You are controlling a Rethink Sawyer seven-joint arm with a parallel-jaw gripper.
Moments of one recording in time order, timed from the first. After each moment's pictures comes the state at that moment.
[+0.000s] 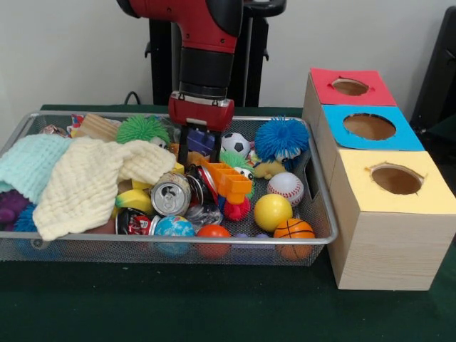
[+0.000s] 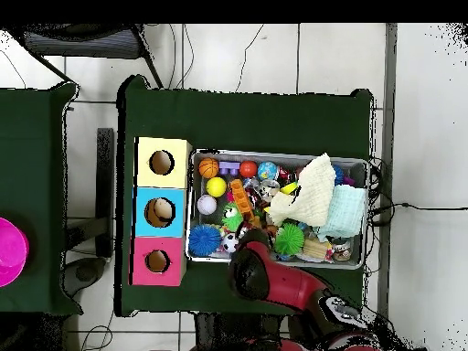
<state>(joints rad) -0.38 -0.49 -0.03 2.03 -0.12 -0.35 1.79</state>
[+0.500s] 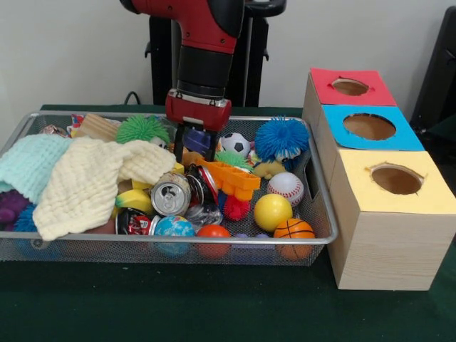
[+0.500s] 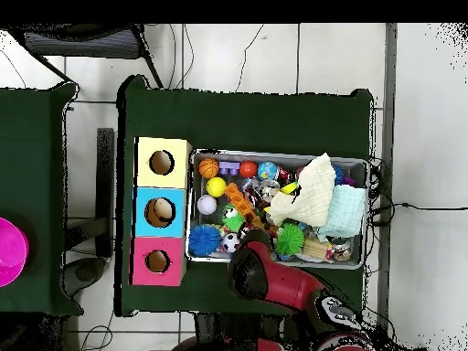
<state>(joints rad) -0.34 -0.48 -0.08 2.01 -0.10 -0.33 1.79</state>
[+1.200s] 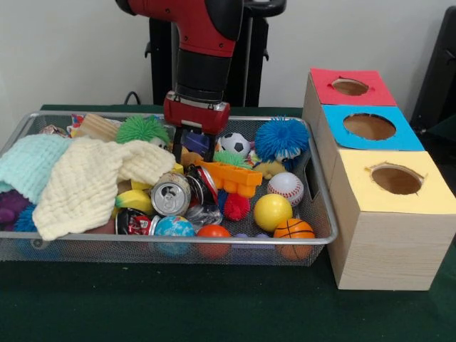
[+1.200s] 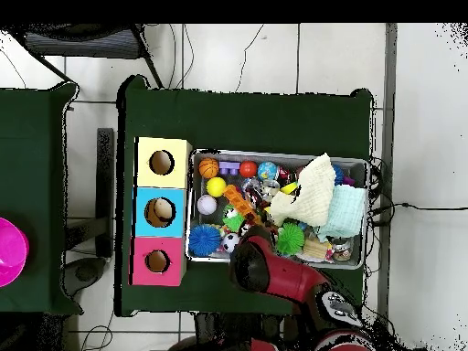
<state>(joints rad) -0.33 -0.49 -0.09 1.97 -0.10 -0.23 1.79</state>
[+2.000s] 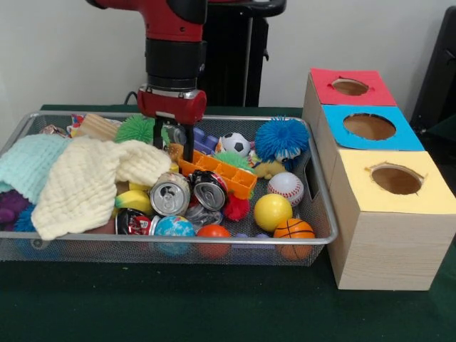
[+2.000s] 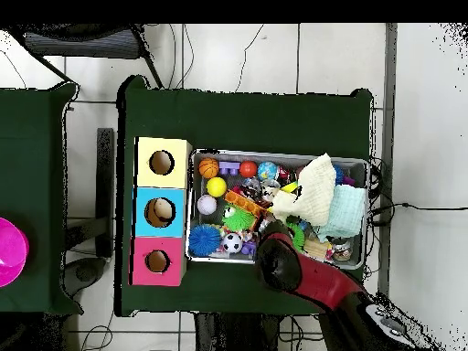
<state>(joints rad) -0.57 -0.58 0.09 2.02 -0.12 -0.15 1.79</state>
